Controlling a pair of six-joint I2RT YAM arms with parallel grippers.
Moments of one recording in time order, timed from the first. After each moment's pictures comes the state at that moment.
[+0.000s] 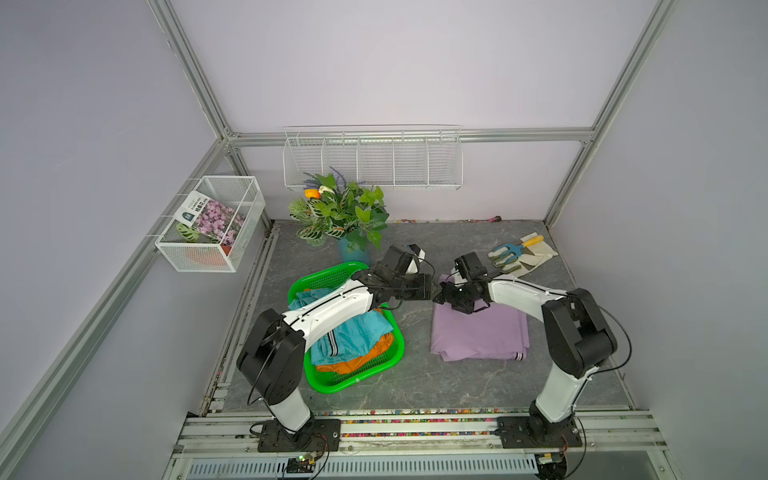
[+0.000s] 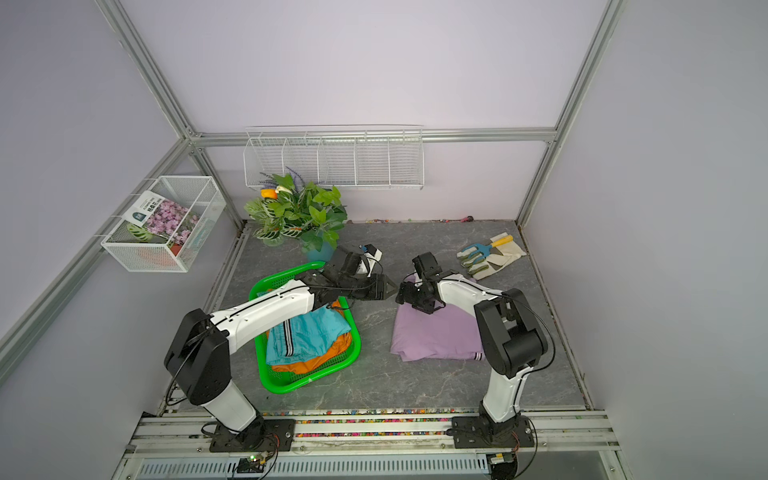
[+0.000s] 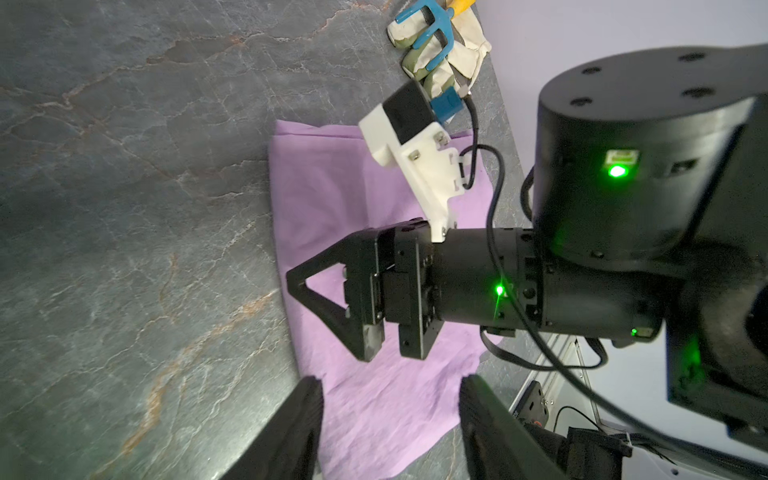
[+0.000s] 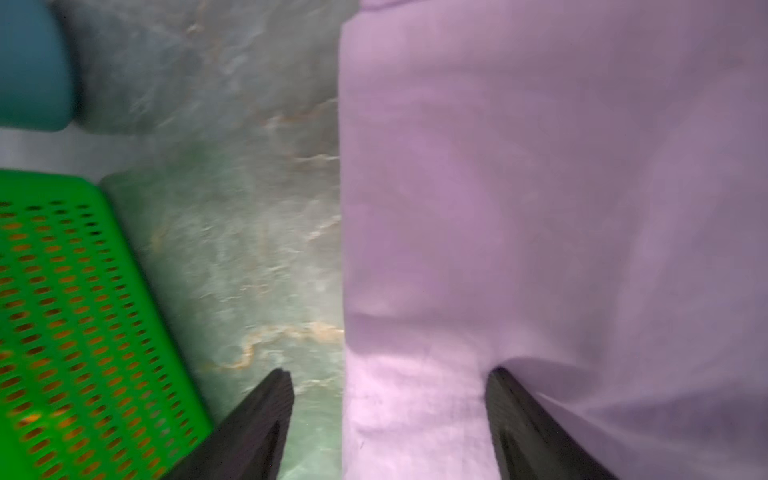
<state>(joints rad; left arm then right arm) -0.76 1.68 1.27 -0.30 0.36 -0.62 0.43 1.83 1.16 -0.47 -0.30 0.63</state>
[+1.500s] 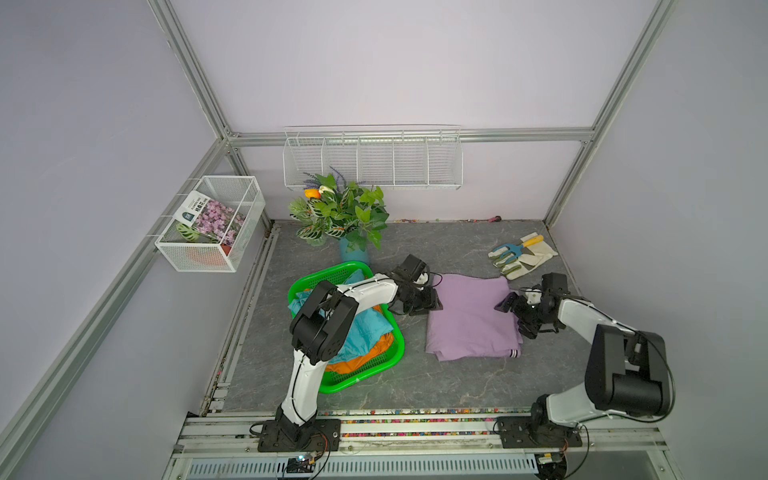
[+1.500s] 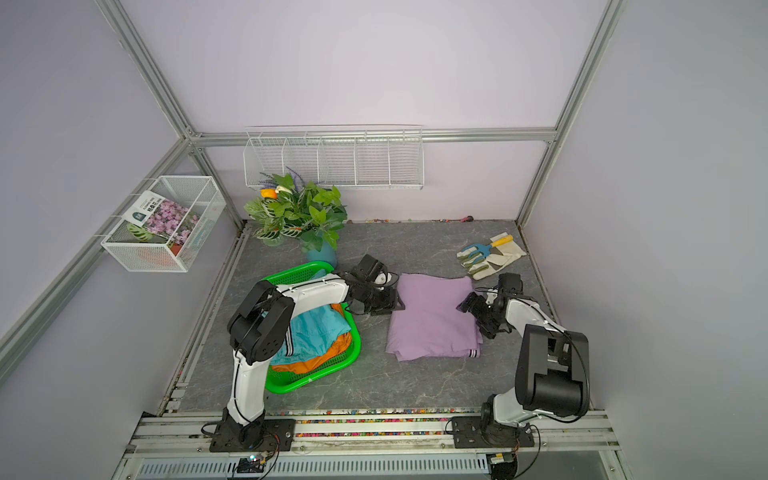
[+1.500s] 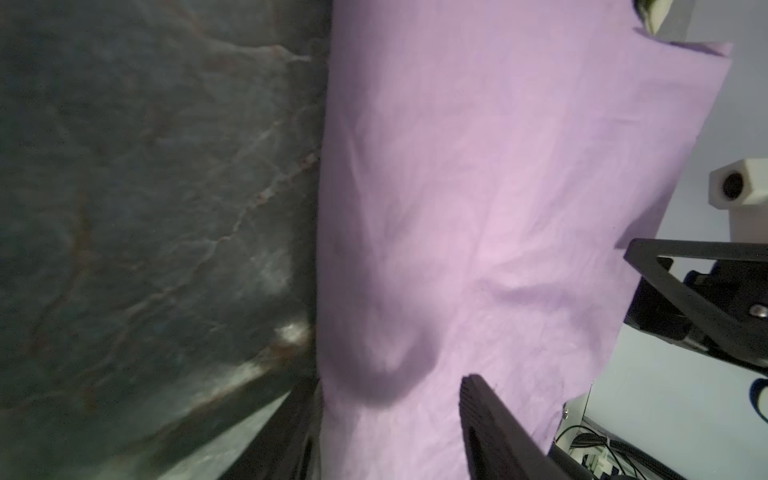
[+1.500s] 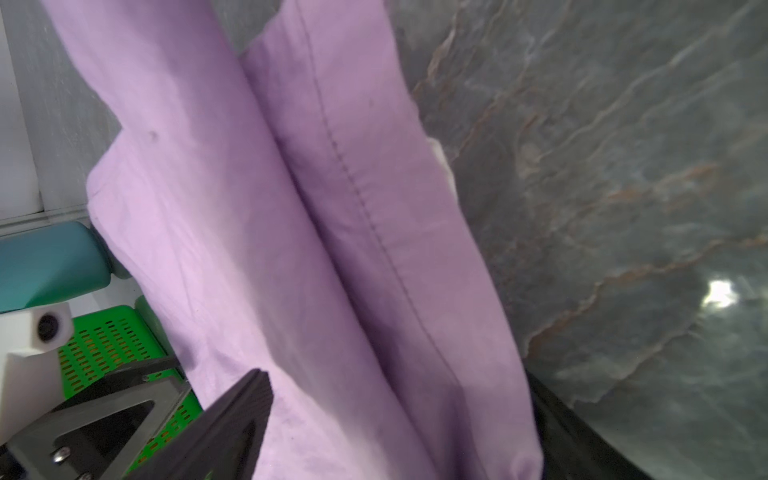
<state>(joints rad) -0.75 2.09 1.43 -0.40 0.48 -0.73 -0.19 1.52 0.78 -0.51 -0.47 0.51</state>
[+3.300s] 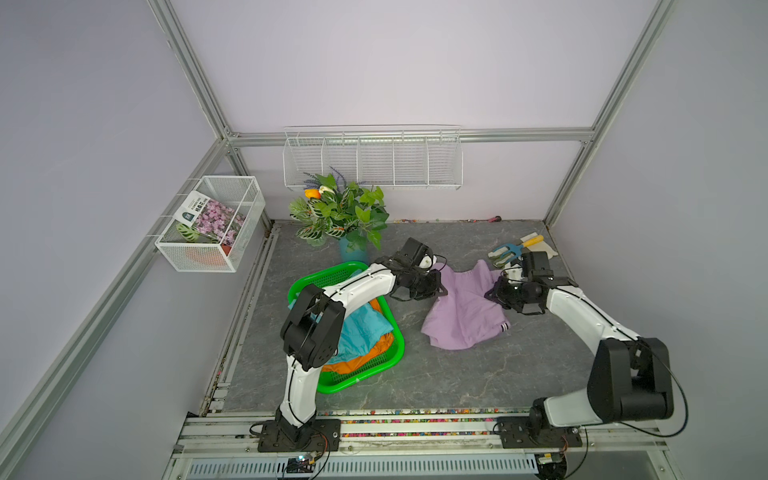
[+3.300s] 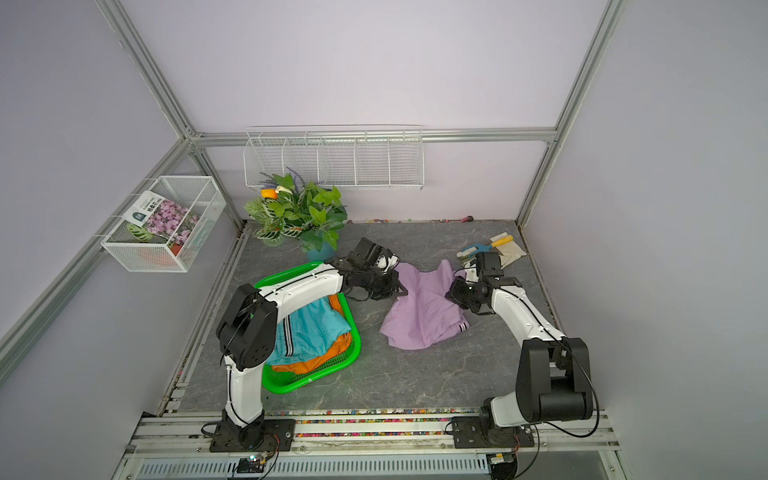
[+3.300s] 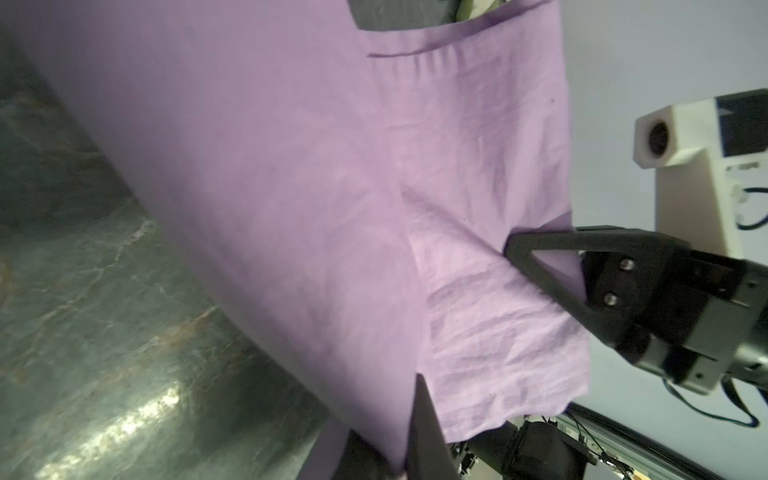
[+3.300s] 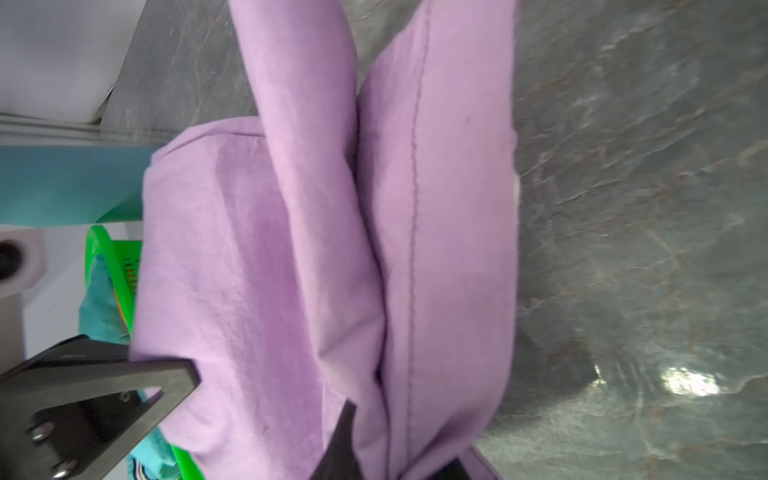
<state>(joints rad) -0.75 1.98 1.56 -0.44 0.56 -0.72 0.05 1.46 0.98 -0.60 -0.44 0.51</state>
